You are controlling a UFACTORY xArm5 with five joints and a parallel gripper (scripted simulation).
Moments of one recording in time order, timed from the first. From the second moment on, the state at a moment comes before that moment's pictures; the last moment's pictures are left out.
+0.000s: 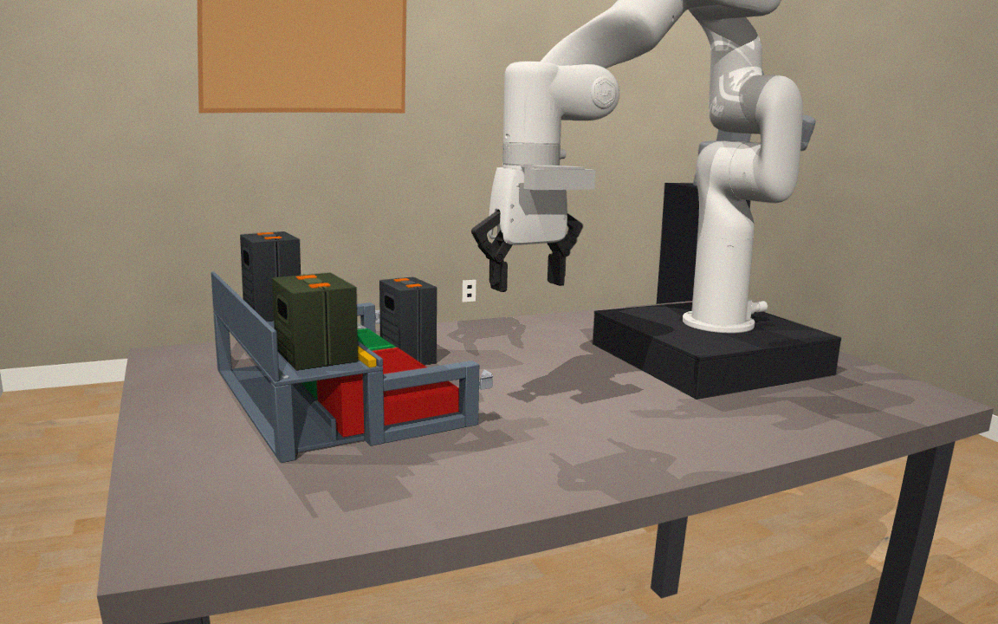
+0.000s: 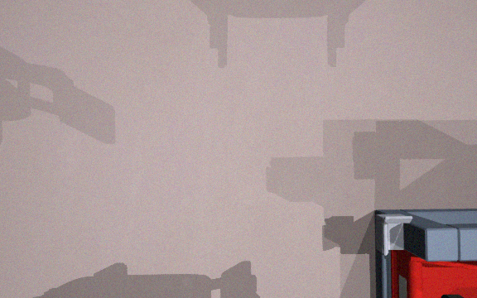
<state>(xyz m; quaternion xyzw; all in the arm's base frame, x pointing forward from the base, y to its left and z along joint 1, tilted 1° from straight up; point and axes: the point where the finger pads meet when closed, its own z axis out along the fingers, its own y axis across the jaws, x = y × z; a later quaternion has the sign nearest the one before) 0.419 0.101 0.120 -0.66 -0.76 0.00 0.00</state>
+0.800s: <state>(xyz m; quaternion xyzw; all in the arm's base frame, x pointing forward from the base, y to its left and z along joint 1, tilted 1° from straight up) 0.475 0.078 0.094 -0.66 -0.76 0.00 0.00</state>
